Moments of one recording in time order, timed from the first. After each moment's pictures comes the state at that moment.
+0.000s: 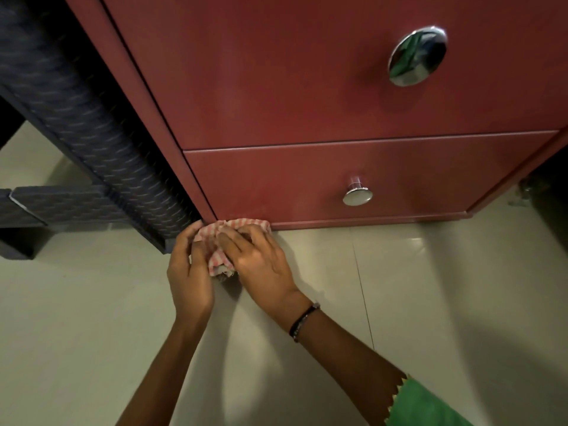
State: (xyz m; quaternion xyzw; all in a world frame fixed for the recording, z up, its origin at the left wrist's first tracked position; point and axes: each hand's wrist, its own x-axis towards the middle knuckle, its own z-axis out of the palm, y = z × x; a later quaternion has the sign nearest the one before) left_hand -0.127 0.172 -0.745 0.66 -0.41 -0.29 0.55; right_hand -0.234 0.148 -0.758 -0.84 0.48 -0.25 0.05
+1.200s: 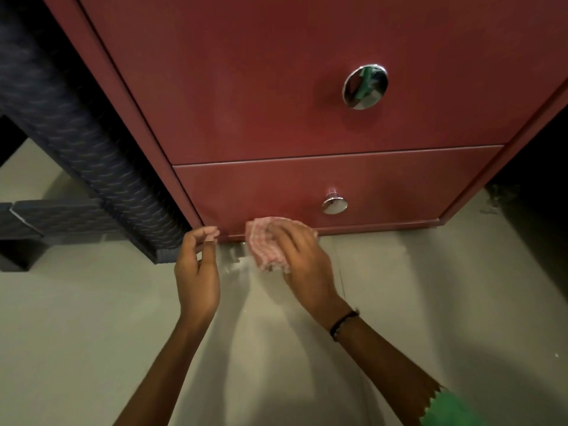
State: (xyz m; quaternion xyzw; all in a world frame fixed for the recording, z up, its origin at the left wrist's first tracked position) left_hand -0.154 0.169 -0.728 0.63 -0.45 -0.31 0.55; right_hand -0.321 0.151 -0.760 -0.78 0.50 -0.38 -0.02
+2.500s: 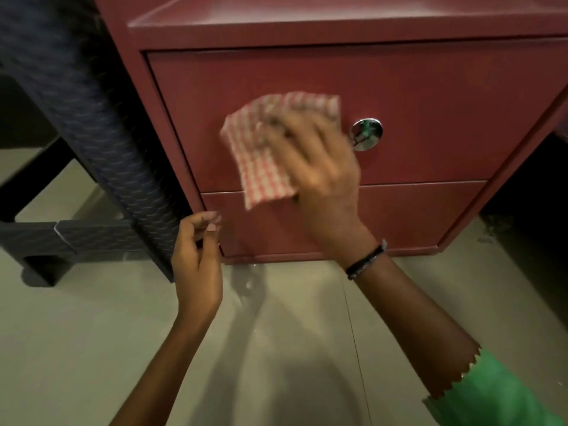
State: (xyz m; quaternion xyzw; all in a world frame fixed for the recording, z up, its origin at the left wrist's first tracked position) left_hand -0.149 0.167 -0.661 0.56 -0.49 -0.26 0.61; right_hand -0.318 0.106 -0.574 -0.71 0.35 -0.52 -0.33
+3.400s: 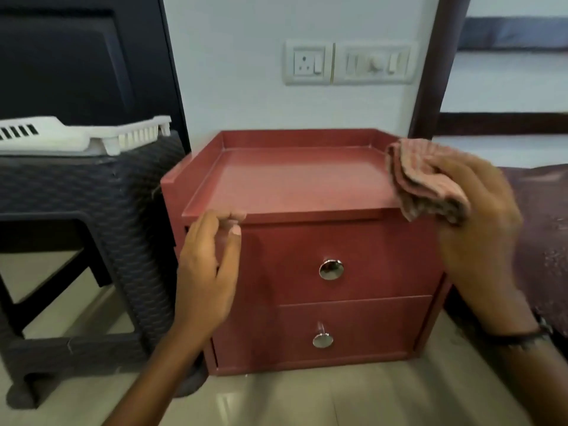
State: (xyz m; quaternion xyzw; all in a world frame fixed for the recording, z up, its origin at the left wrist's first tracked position) left_hand -0.174 0.146 -0.471 0.43 -0.67 -0.06 0.60; right_hand -0.470 0.159 -0.428 -0.62 0.53 -0.50 -0.28
